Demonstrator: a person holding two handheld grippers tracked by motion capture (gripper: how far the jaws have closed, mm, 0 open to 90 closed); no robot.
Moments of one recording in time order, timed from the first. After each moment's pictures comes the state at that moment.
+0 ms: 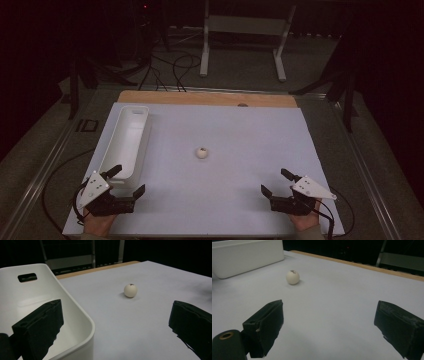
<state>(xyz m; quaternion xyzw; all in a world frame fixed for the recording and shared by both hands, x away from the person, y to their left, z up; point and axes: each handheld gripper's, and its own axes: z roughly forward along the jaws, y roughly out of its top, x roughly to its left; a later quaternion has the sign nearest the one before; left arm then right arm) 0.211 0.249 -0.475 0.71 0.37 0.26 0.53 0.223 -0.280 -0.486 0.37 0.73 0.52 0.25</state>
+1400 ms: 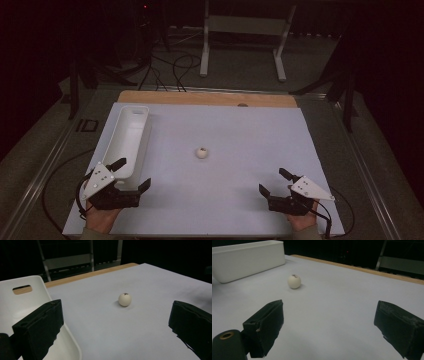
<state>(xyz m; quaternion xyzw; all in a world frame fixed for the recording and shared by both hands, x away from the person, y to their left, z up) 0.217 0.229 -0.439 0.72 0.37 0.25 0.52 0.222 -0.274 -0.487 0.37 0.72 0.53 0.26</state>
